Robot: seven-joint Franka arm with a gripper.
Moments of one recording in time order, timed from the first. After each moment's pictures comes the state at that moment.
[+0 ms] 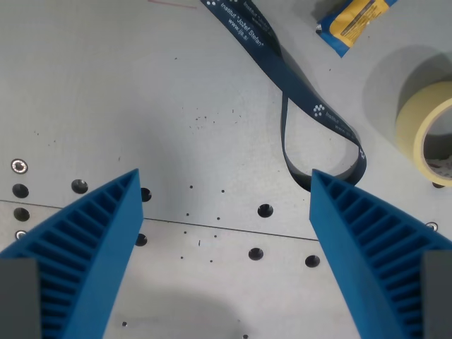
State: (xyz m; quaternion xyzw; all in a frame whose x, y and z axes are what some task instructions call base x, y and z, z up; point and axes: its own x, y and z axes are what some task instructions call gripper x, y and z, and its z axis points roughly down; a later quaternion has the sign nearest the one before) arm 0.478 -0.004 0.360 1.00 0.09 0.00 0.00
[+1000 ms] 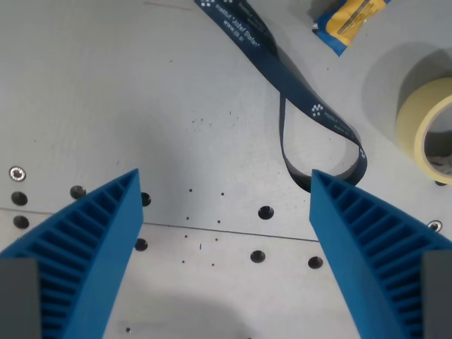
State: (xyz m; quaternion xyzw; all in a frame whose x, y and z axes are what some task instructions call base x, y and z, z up) arm 0.482 -0.010 0.351 1.00 0.07 -0.01 0.00
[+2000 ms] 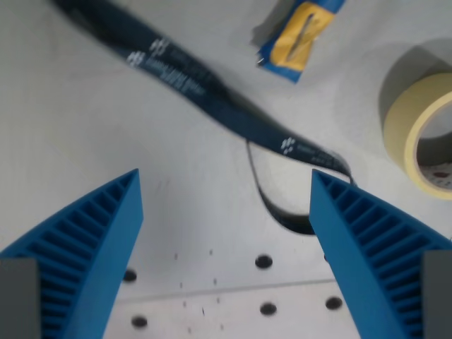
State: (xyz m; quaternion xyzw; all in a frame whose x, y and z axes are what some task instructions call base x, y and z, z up) arm 0.512 -0.058 0.285 1.00 -0.06 0.00 0.00
